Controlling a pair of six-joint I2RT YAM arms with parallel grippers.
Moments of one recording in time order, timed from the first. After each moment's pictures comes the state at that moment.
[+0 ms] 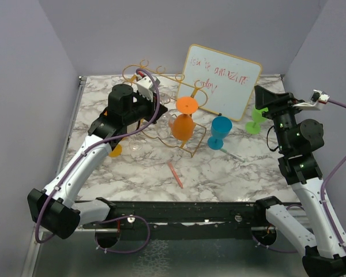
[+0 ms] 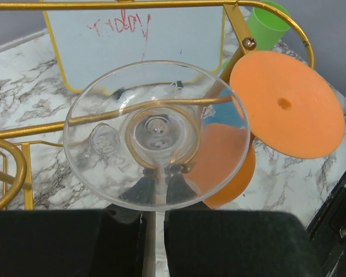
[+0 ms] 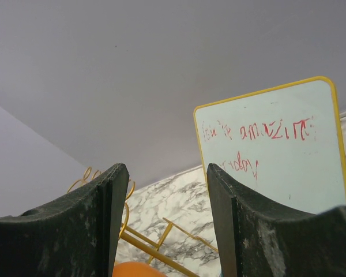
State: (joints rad) left arm -0.47 1.21 1.21 -0.27 0.35 -0.12; right arm 0.23 0.74 0.92 0.09 0.15 0.64
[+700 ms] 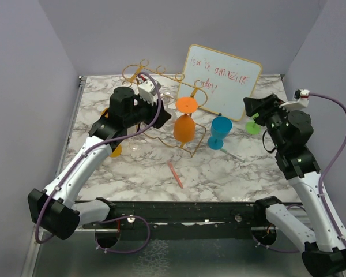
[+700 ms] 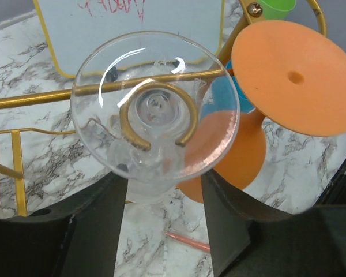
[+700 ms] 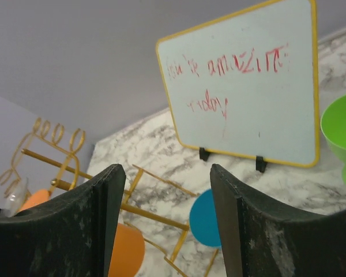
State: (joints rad) left arm -0.47 1.23 1.18 -0.29 0.37 -0.10; right arm 0.23 0.78 0.92 -0.11 0.11 0.63
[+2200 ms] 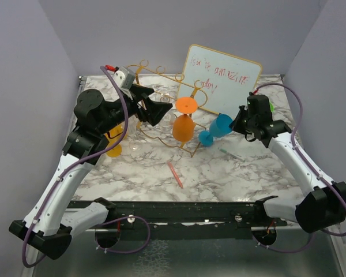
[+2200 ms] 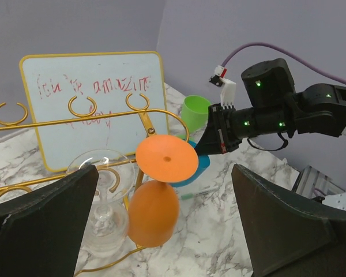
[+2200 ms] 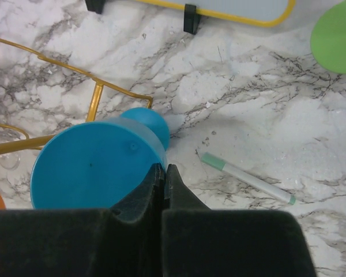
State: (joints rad) left arm -0.47 1.00 1.28 -0.18 0.44 -0.25; right arm 0.28 1.26 1.05 -0.54 0.03 0.51
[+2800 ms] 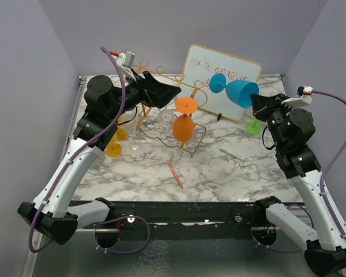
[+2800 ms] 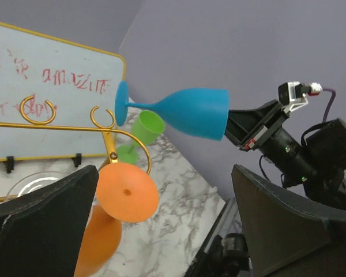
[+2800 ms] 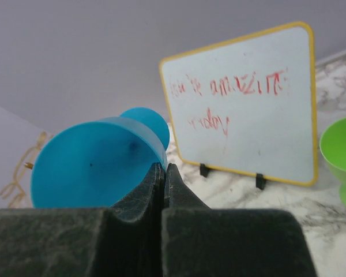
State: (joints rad) left arm -0.47 1.14 1.38 -0.12 0.44 -0.59; right arm 0.28 0.84 1.00 -0.17 0.19 0.58
